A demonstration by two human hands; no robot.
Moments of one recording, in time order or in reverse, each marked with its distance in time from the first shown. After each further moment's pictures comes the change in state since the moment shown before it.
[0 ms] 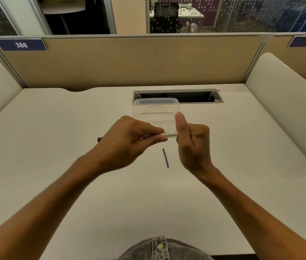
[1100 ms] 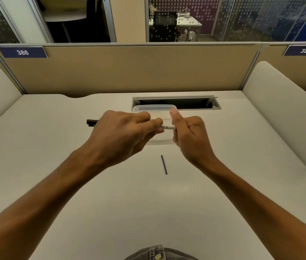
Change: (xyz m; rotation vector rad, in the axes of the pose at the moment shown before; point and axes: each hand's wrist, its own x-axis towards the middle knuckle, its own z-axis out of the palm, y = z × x) left_hand 0.014 0.008 -0.022 0.616 0.126 0.320; right_hand 0.032 -0.009 -0.005 0.018 -0.160 0.171
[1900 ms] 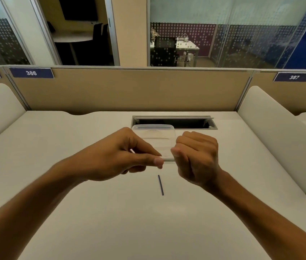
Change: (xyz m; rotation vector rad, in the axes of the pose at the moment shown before) left_hand 0.014 -0.002 -0.038 -1.085 -0.404 -0.446; right_hand 0.017 -0.027 -0.025 -0.379 0.104 -1.017
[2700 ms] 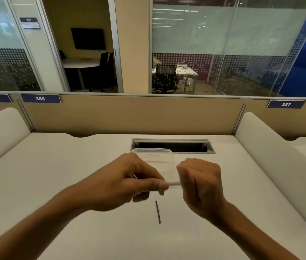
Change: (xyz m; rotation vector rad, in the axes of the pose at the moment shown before) left_hand 0.006 0.034 0.007 0.028 0.037 0.039; right_hand 0.015 -0.004 -0.028 0.154 -0.053 0.182
